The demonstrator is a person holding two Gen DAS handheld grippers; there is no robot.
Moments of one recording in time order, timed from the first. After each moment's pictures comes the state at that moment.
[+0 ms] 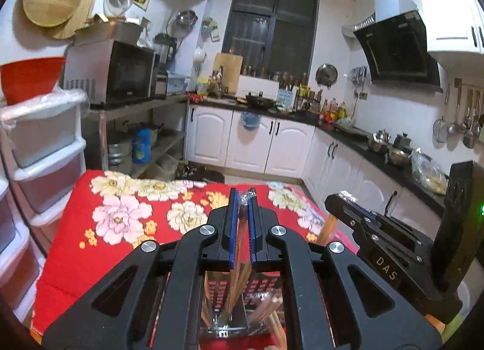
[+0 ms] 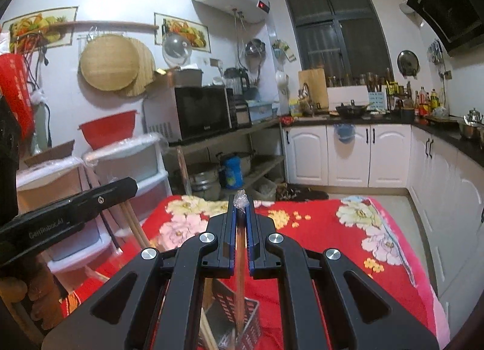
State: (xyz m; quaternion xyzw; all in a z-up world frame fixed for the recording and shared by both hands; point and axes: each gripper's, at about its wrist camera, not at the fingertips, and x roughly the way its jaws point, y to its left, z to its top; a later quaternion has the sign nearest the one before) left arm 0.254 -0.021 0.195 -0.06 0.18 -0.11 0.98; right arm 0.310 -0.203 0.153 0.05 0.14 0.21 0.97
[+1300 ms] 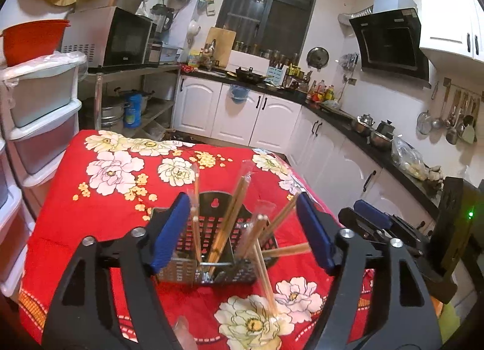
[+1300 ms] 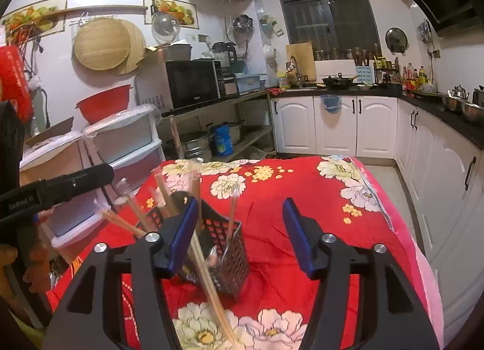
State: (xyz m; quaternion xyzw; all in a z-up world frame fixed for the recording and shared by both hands) left arm 0.194 -0.007 0.173 -0.09 0.23 -0.14 0.96; right arm 0.230 -0.237 0.121 0.05 0.20 0.20 0.96
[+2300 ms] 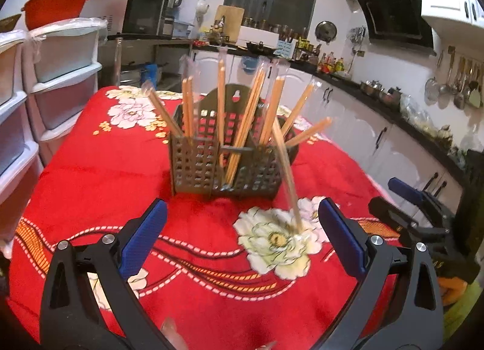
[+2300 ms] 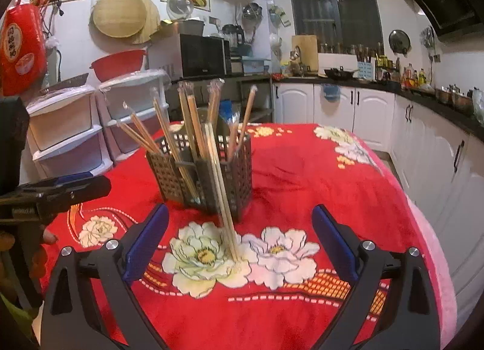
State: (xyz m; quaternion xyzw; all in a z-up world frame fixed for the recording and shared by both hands) left arm 0.116 -0.003 0.071 -0.06 0.28 -0.11 0.95; right arm 0.142 -0.233 0.033 0.01 0.22 0.19 0.96
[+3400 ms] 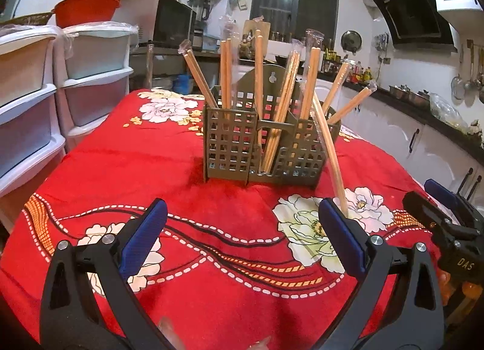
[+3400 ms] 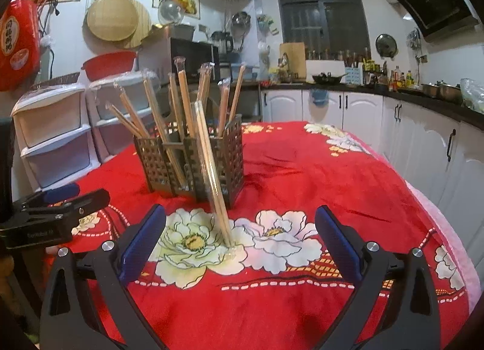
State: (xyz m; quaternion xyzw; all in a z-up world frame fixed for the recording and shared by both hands) left arm 0.106 0.000 0.019 -0.05 0.23 -0.03 0.97; right arm 0.132 -0.227 -0.013 0.01 0.17 0.16 0.97
